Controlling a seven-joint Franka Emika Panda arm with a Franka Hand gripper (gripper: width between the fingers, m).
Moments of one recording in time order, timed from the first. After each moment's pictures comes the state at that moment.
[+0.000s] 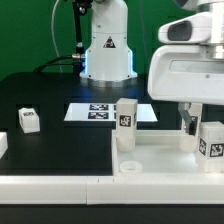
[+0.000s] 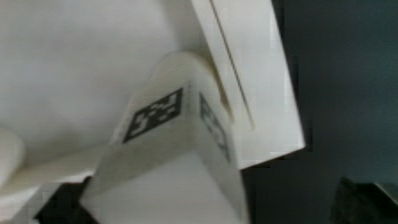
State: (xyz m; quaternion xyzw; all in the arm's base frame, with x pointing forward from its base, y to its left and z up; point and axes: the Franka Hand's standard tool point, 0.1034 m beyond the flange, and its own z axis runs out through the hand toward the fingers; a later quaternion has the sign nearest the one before) arm 0.648 0.123 0.083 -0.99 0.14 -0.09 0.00
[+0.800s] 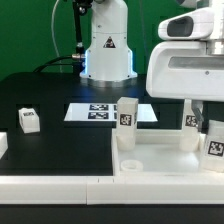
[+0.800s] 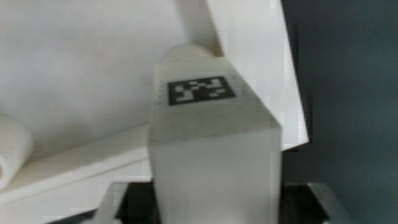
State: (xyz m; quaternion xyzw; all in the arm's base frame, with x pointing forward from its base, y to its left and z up) arm 0.649 0.114 0.085 -0.97 0.22 -0.09 0.01
